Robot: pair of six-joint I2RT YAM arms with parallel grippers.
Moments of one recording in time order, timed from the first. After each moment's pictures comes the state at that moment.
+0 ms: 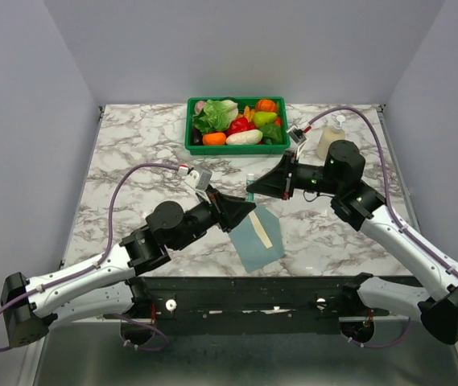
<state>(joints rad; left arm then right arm) -1.06 0.88 0.70 0.20 -0.10 -0.62 0.56 1.10 0.96 0.08 -0.75 0.68</state>
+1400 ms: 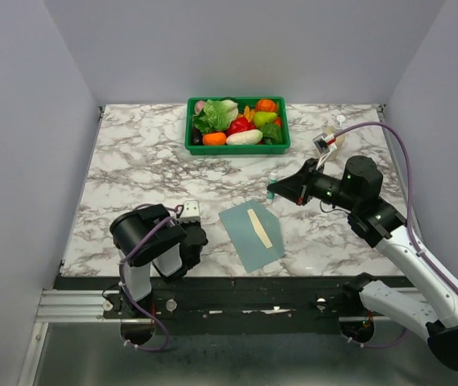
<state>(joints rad) -0.88 1.83 0.16 1.36 -0.96 -0.21 0.52 0.91 0.87 -0.13 -0.50 0.54</state>
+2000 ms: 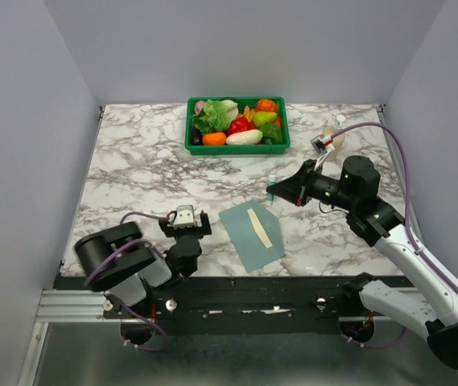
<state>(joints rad) -0.97 1.71 0.07 1.36 -1.05 -0.27 0.52 0.92 0.86 -0.14 -0.51 0.53</state>
